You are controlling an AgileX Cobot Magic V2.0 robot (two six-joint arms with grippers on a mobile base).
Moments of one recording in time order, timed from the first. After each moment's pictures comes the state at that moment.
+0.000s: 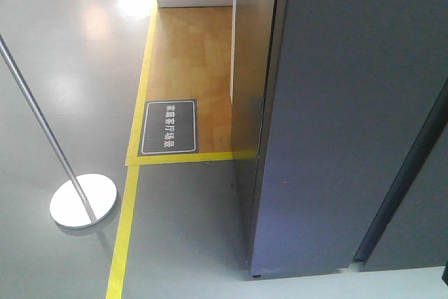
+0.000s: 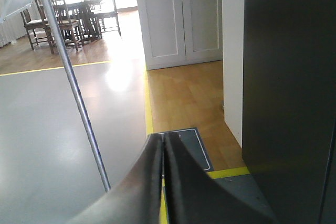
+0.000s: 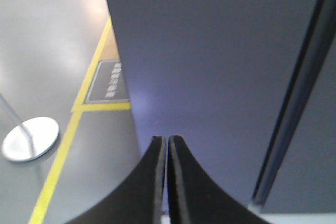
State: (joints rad) left arm -0.01 -0.01 0.02 0.17 0.15 -0.15; right arm 0.02 0.39 -0.33 0.14 0.41 -0.08
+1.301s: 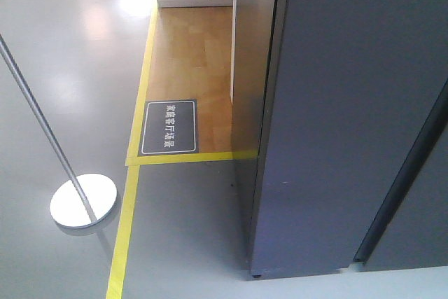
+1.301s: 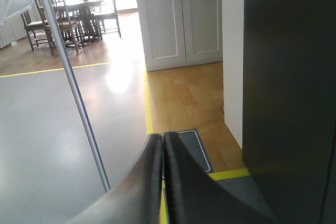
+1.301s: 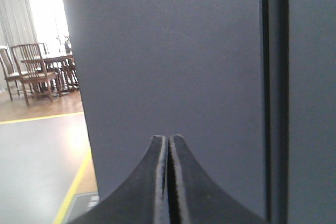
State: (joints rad) left arm -0.01 -0.01 0.02 0.17 0.15 -0.15; right arm -0.04 -0.01 0.03 -0.02 -0.03 0.12
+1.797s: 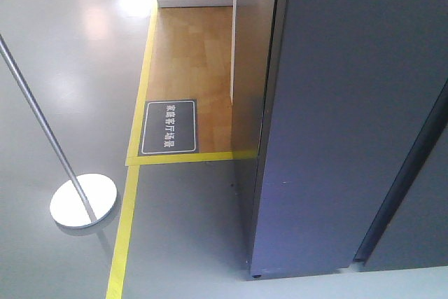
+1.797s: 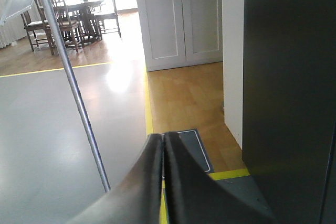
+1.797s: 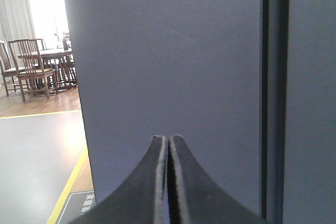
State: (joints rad) left arm -0.01 -0.01 0.02 0.17 0.15 -0.15; right arm -0.04 -0.01 0.03 -0.03 -0.04 0.12
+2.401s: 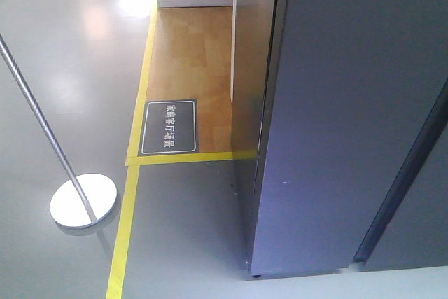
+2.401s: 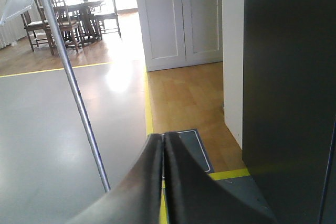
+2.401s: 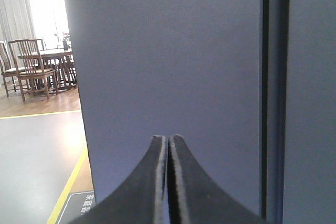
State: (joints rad) left arm -0.01 -0.01 0.02 0.17 0.15 -0.15; right arm -0.04 -0.01 0.03 -0.04 -0.04 0.12
